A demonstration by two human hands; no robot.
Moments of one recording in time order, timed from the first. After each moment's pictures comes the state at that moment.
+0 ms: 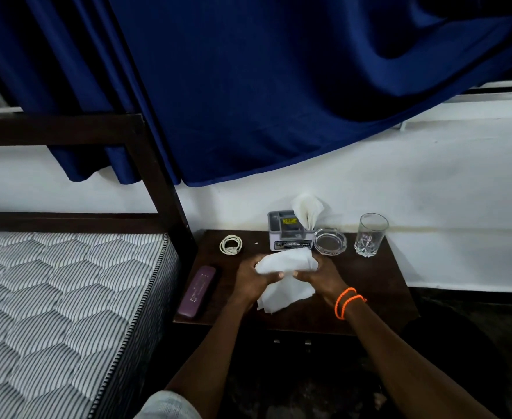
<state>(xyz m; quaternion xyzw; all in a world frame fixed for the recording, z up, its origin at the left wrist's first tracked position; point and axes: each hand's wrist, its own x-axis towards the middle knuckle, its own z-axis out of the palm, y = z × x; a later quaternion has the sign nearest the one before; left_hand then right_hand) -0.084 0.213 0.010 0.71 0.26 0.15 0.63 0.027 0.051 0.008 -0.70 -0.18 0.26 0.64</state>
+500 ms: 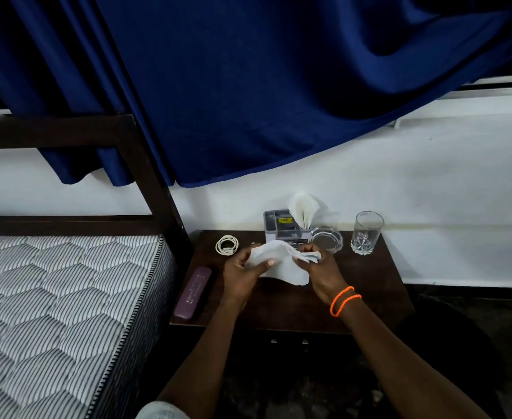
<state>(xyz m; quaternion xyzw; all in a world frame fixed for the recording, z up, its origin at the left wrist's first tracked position) -0.087 0.213 0.018 0.65 0.26 0.25 0.67 0.024 0.056 0.020 -0.65 -0.14 0.20 0.72</state>
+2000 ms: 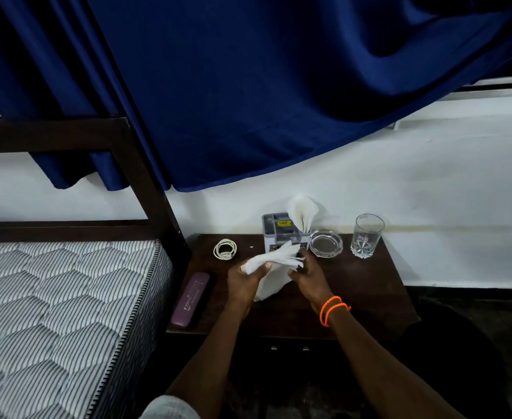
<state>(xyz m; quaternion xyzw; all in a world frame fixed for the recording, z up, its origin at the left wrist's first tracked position) -0.073 0.210 0.004 0.62 0.32 0.24 0.67 0.024 0.078 -0.008 -0.72 -0.14 0.18 0.65</state>
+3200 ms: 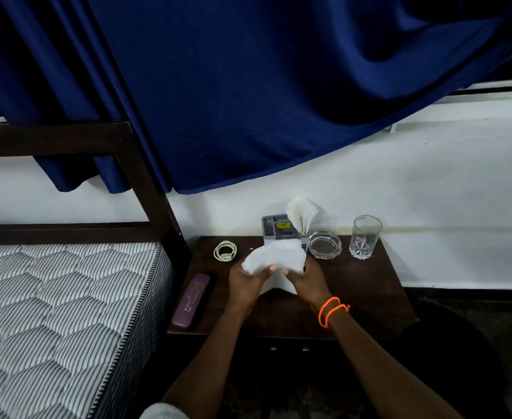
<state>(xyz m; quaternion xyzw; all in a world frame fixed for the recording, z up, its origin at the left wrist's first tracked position) -0.078 0.201 0.017 0.63 0.26 0.26 0.69 0.013 0.072 0.008 -0.75 -0.18 0.15 0.62</state>
